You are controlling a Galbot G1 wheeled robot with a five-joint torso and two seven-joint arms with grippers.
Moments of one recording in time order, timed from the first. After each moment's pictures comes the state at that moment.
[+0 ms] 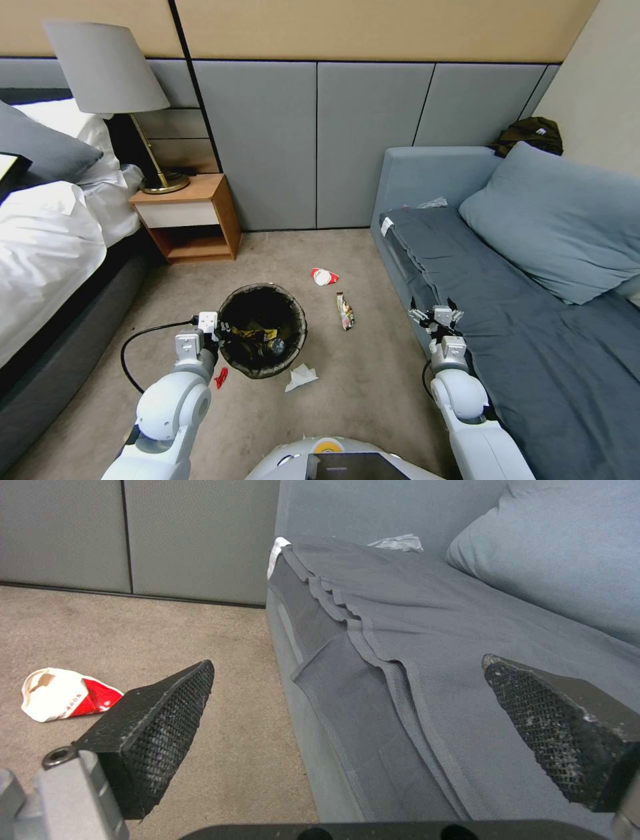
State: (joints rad) left arm 1.52 -1.28 -0.62 -2.30 -0.31 0.74 -0.24; right arm -1.44 1.32 0.59 1.93 0.06 -0.11 0.21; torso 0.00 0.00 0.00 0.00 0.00
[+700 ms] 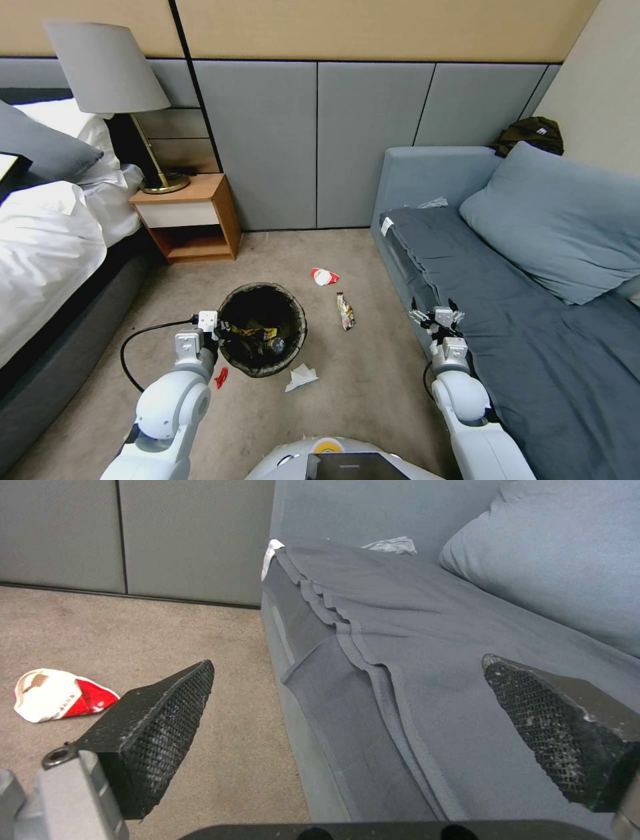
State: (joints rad) left arm 1.51 -1.28 -0.62 -2.30 -0.32 0.74 -0.25; right arm -1.46 1.32 0.61 1.96 0.06 -0.12 0.21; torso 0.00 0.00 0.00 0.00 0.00
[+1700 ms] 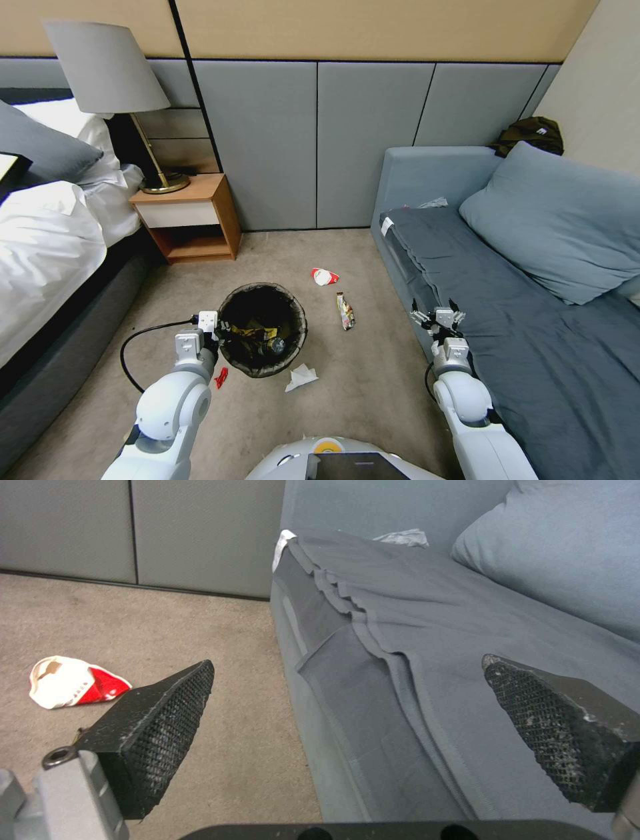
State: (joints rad) left arm 1.52 -1.27 -0.62 -2.31 -0.31 0.74 -0.25; right arm -1.46 1.31 0.59 1.95 0.06 -0.13 0.20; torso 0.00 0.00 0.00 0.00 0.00
